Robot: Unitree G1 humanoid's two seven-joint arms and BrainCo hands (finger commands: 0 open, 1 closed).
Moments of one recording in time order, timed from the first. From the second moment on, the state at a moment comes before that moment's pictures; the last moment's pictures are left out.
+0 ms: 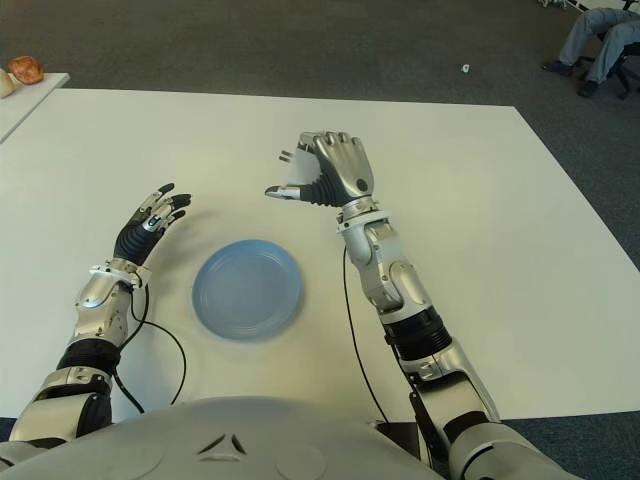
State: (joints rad) left arm -0.13 0.24 0.22 0.72 -0.25 -0.51 -0.51; right arm -0.29 -0.27 0.39 -0.09 -0.87 0.03 -0.19
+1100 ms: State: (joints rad) left arm -0.13 0.21 0.21 0.71 -0.21 -0.51 -0.46; right arm -0.16 -0.10 0.53 -0.05 -0.90 0.10 -0.12
